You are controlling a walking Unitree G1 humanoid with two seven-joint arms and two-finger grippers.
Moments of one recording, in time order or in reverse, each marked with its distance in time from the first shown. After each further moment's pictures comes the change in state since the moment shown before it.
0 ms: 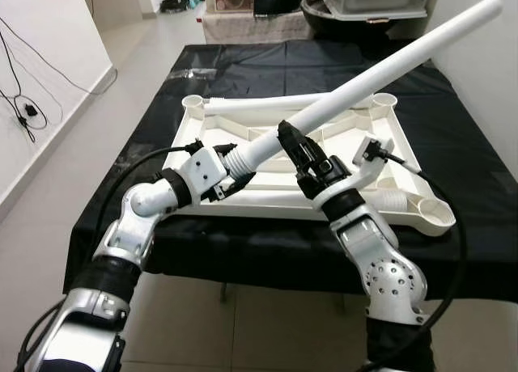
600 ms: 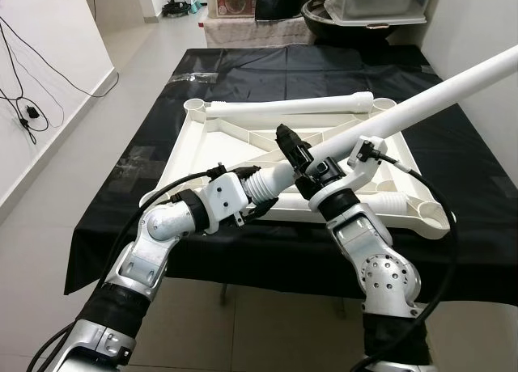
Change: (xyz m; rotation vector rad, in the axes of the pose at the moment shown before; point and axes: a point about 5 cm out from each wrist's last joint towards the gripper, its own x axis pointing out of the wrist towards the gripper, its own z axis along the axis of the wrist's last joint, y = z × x) left arm 0.003 -0.037 0.012 -0.031 -0.020 -0.088; right arm 0.006 -0.006 -0.004 0.007 0.013 -0.025
